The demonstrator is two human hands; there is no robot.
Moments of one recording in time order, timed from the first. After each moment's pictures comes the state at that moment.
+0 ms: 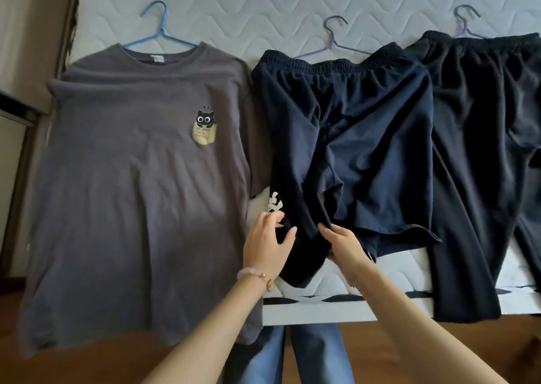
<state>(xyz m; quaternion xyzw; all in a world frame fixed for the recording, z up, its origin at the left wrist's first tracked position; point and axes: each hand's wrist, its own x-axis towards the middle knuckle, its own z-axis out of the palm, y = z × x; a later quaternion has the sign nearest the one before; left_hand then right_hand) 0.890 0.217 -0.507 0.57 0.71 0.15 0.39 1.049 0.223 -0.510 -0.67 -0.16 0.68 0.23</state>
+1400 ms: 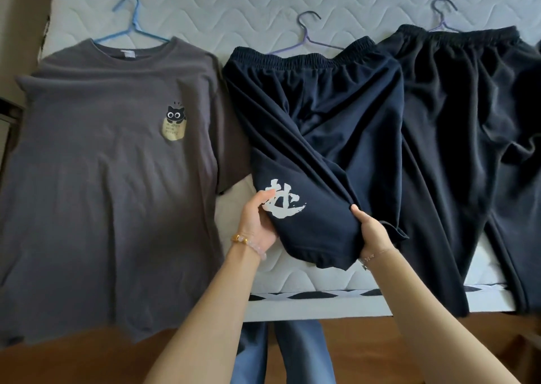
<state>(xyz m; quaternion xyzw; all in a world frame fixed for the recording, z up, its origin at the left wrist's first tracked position) 0.962 0.265 -0.488 -0.06 0.48 0.46 0.75 1.156 0.243 -0.521 -0.70 0.06 0.64 0.30</state>
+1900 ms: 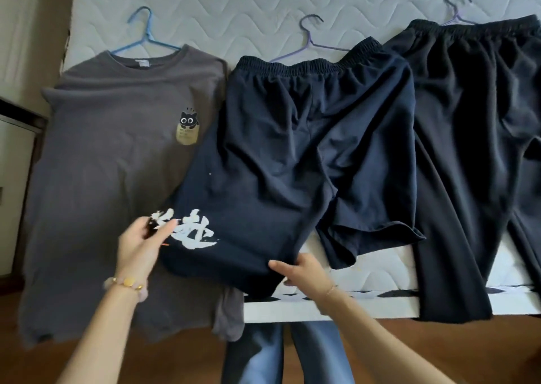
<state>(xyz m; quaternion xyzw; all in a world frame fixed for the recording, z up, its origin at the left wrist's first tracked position) 0.782 0.214 -0.452 0.27 0.80 0.32 0.42 1.042 0.183 -0.510 -0.61 -0.29 0.73 0.11</state>
